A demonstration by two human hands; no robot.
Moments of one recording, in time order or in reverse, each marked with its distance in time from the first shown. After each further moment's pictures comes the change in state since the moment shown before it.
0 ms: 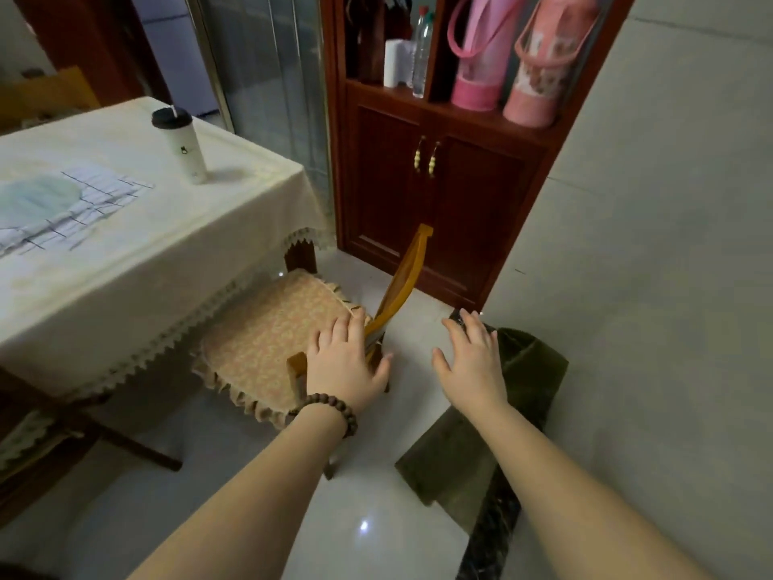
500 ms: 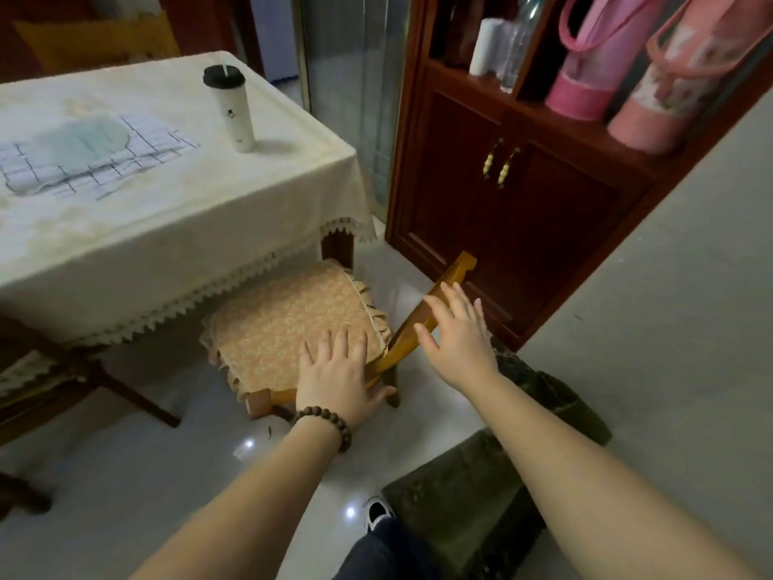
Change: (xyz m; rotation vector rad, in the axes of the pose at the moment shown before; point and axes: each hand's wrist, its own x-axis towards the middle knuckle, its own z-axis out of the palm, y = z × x) left_hand 0.081 -0.002 0.074 0.298 -0.128 -0.181; right_hand 0.174 0.016 0.043 0.014 -0.156 -0.437
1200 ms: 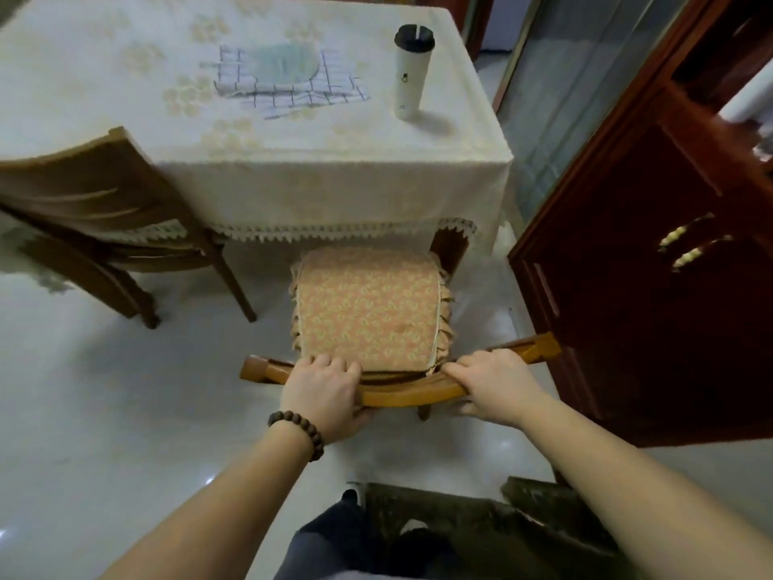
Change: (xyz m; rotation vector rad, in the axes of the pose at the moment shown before) left_hand 0.003 0.008 0.006 0.044 -0.051 -0.298; right_hand 0.121 0.053 0.009 -0.513 -0.520 -1.007
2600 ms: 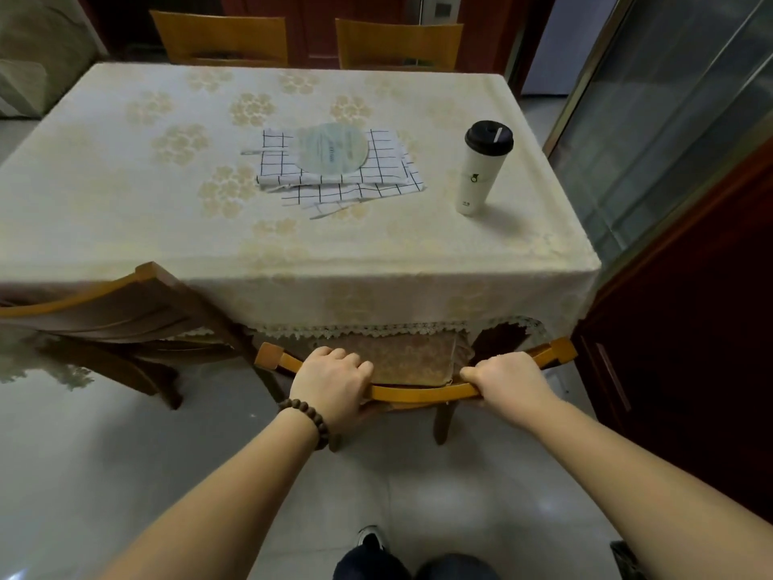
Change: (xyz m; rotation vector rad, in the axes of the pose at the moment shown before) left_hand 0.221 -0.207 -0.034 0.057 -0.020 0.078; right_hand 0.270 0.091 -0.100 -0.006 0.041 0.013
